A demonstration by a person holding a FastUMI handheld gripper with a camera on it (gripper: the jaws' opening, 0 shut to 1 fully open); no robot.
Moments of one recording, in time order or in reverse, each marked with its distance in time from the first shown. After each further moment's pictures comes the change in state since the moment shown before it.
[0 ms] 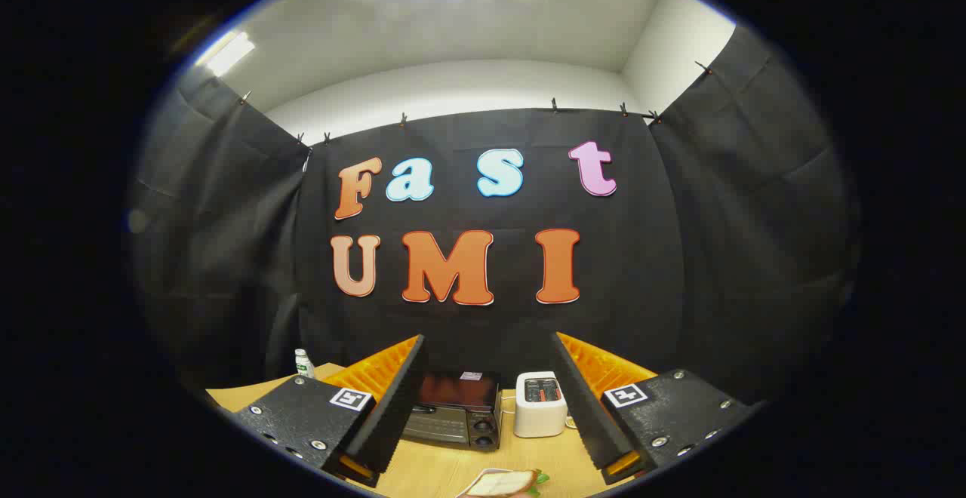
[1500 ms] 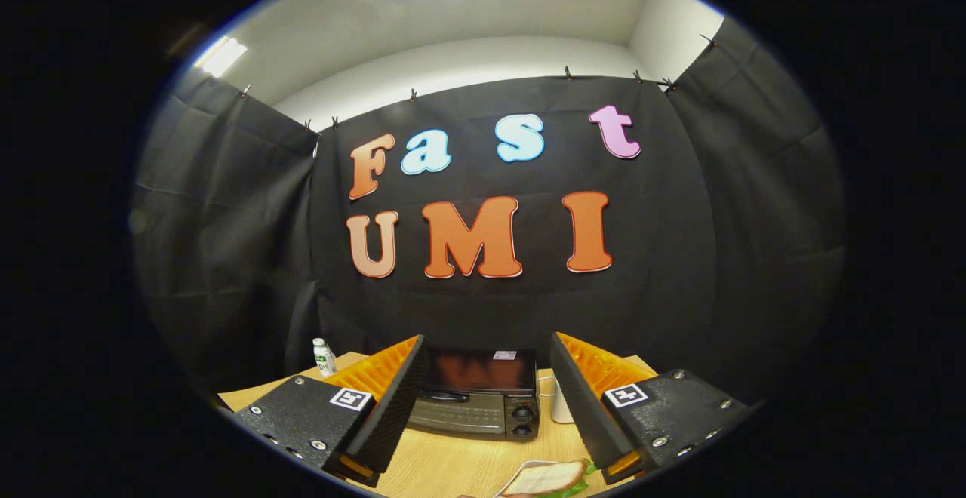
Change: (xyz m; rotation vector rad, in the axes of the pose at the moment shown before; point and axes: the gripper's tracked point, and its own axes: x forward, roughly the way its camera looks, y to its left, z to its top) arm 0.038 0.040 -0.070 0.040 0.113 0.061
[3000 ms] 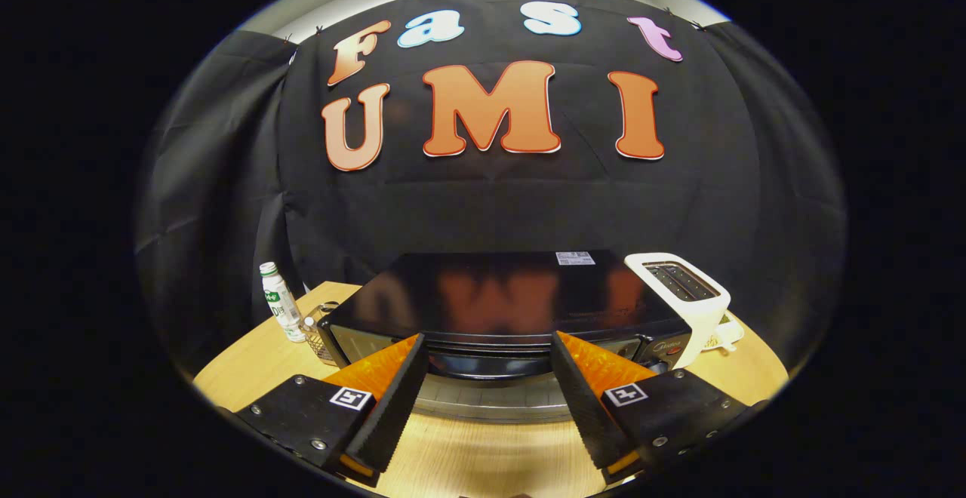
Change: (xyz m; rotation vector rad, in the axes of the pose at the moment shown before) arm 0.161 0.103 -0.194 -0.019 0.340 -0.065
